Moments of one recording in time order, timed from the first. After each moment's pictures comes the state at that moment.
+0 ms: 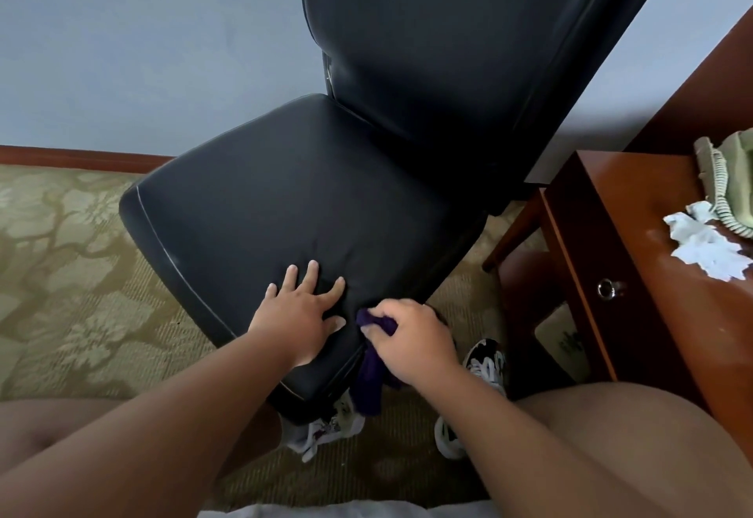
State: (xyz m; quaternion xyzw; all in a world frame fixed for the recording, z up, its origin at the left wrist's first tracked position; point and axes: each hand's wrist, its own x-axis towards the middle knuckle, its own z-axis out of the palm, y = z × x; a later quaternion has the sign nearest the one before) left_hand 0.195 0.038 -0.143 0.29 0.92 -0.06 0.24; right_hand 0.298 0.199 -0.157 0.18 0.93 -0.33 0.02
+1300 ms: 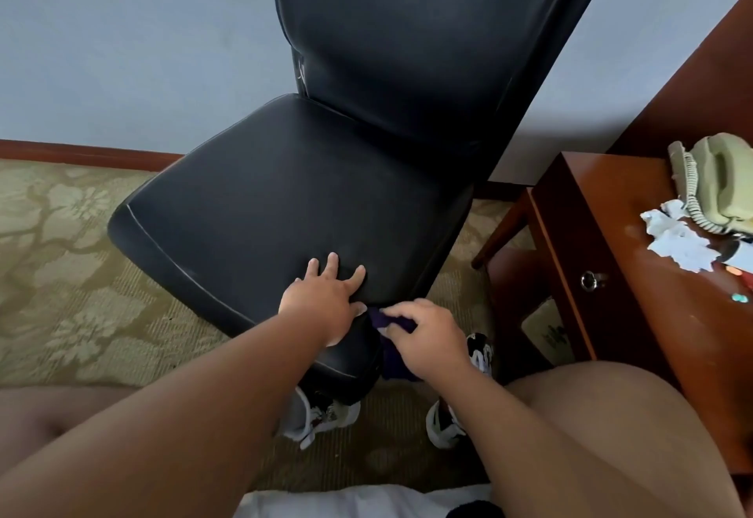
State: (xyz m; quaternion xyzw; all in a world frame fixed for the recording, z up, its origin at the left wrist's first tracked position) left_hand 0.204 0.065 -0.136 0.30 0.92 -0.05 0.25; right_hand 0.322 0.209 -0.164 0.24 0.90 -0.37 0.02
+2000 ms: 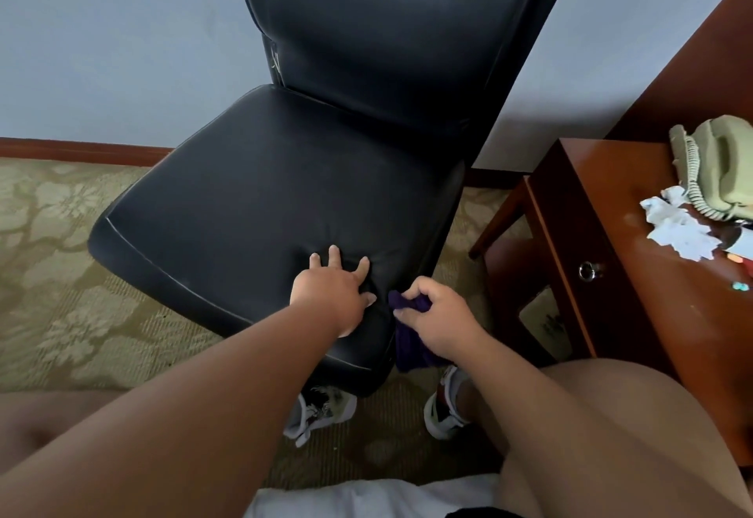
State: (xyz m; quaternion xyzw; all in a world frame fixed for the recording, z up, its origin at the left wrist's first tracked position) left_hand 0.206 0.097 -0.135 0.29 0.92 -0.11 0.24; right_hand 0.313 0.243 -0.155 0.27 0.84 -0.46 0.07
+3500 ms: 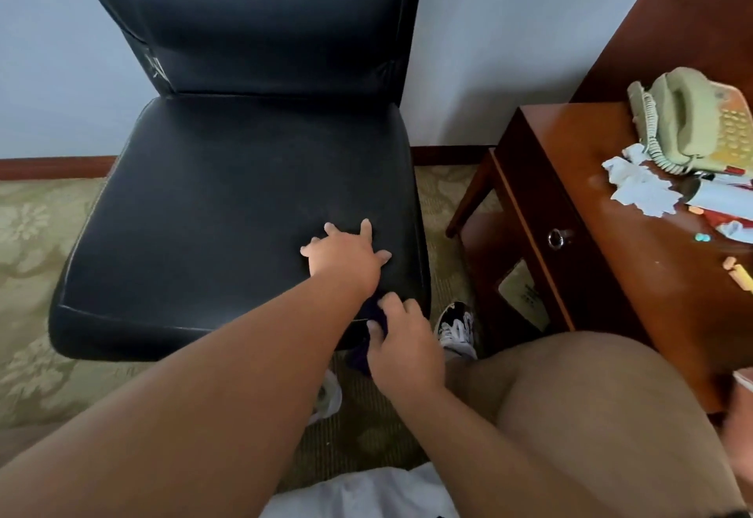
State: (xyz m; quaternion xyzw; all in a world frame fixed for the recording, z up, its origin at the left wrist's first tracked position) left_hand 0.206 0.176 -0.132 0.25 0.94 -0.10 0.22; right_hand 0.351 0.195 -0.178 0.30 0.91 -0.27 -0.02
